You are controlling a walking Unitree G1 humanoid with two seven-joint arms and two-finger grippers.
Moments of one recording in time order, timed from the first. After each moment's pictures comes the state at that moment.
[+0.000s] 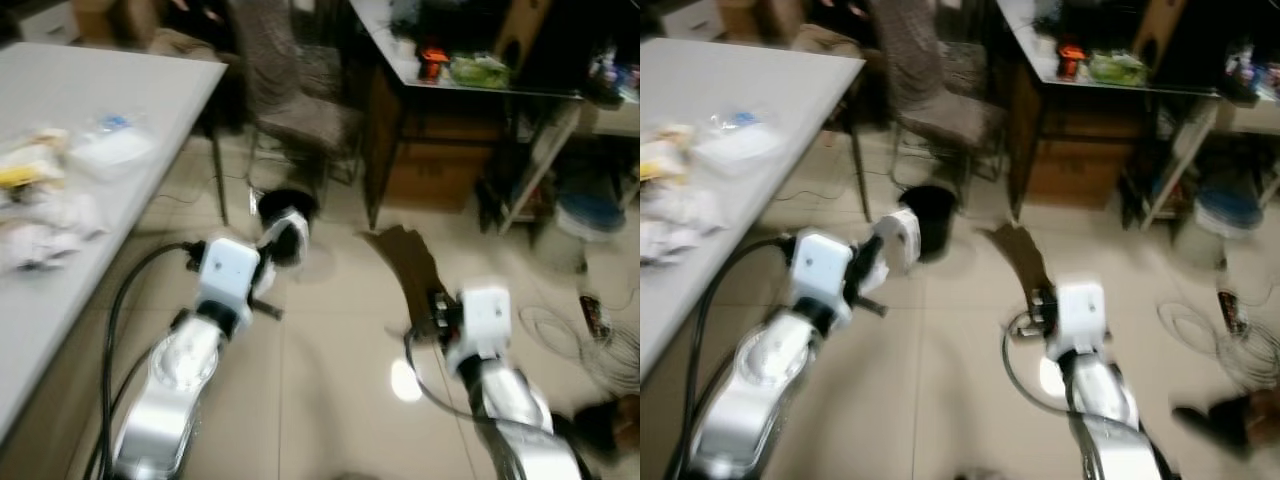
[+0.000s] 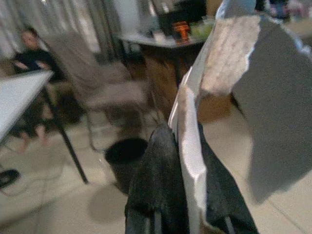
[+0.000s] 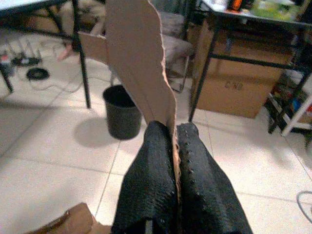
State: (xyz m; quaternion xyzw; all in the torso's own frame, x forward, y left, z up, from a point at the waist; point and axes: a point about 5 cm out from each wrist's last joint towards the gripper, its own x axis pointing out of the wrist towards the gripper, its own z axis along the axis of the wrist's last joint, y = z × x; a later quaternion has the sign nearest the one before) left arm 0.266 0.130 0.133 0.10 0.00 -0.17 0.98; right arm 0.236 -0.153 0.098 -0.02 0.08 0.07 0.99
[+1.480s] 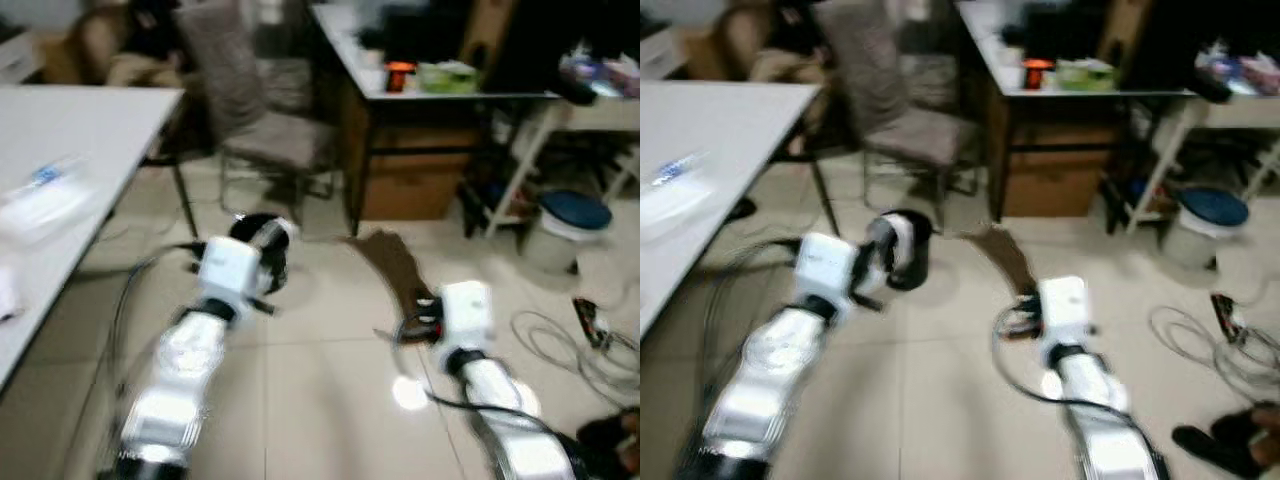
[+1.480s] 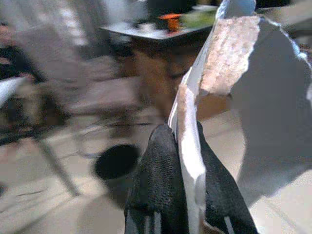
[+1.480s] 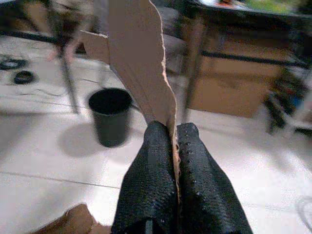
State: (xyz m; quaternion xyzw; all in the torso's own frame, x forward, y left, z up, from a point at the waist) left arm 0.280 0.125 0.119 0.10 0.02 -0.15 0.98; right arm 0.243 -0.156 0.081 -0.03 0.11 0.07 0.99
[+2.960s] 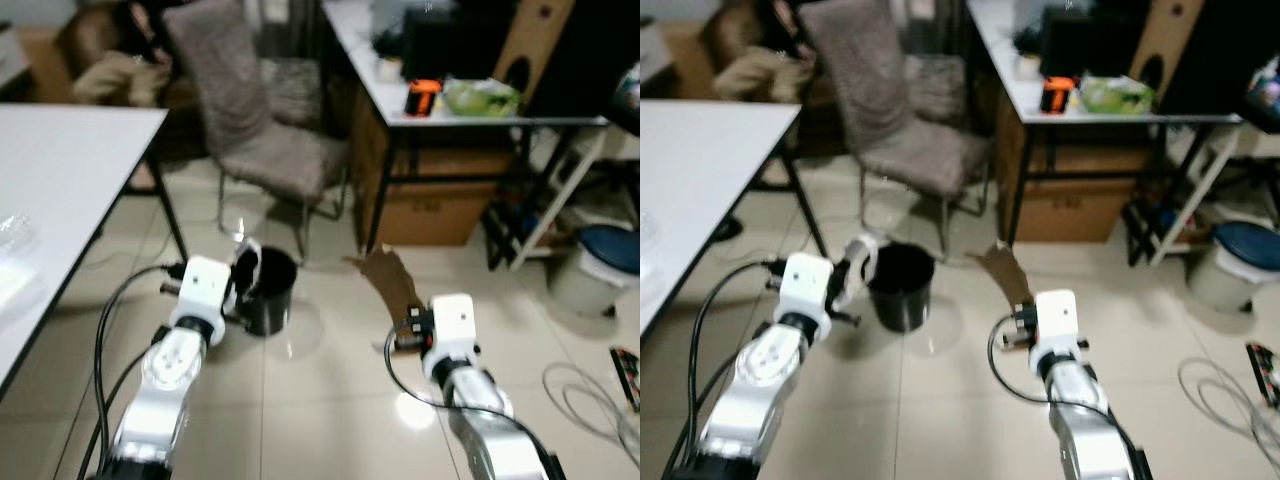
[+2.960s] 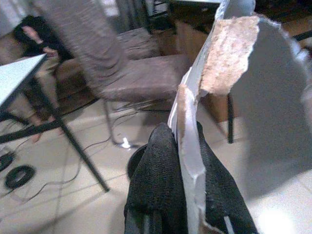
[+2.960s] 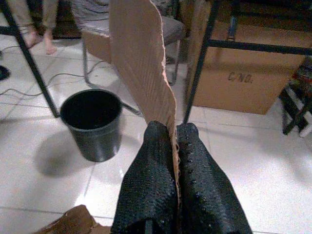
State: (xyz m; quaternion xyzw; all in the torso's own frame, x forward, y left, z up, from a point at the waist) left arm 0.280 0.167 0.087 0.12 0.06 -0.08 0.99; right arm 0.249 -0.144 0.051 -0.02 0.15 0.07 0.99
